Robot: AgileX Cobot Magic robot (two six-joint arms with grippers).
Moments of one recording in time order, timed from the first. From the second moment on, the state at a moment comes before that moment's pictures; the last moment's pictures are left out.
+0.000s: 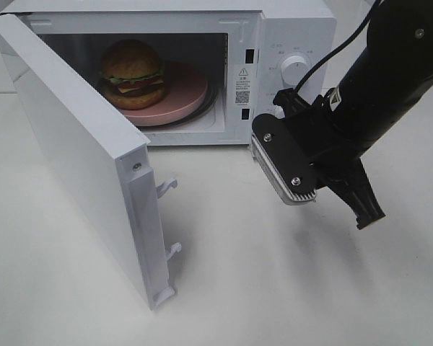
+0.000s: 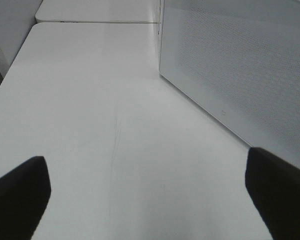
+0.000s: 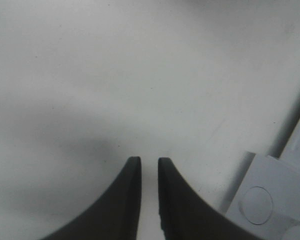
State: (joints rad) left arm 0.02 0.00 -0.52 -0.07 1.07 0.00; right arm 0.55 1.60 -0.98 0.04 0.59 -1.49
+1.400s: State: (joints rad) left arm 0.02 0.00 -0.52 -0.07 1.07 0.00; right arm 0.62 1.86 -1.32 -0.12 0.44 -1.21
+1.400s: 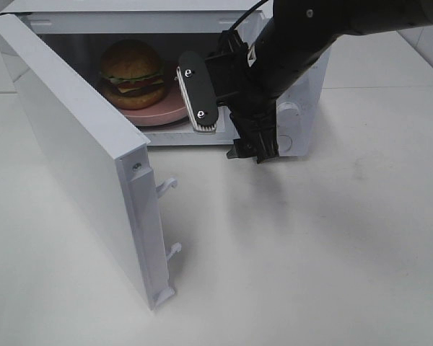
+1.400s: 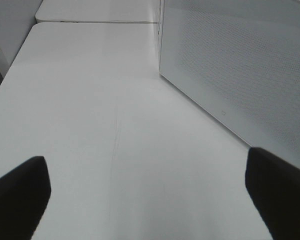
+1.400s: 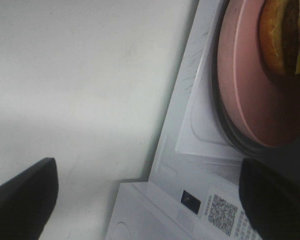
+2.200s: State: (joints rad) left arm 0.02 0.00 -0.52 -0.07 1.07 0.00; right arm 0.66 2.13 -1.62 -0.16 0.45 -1.06
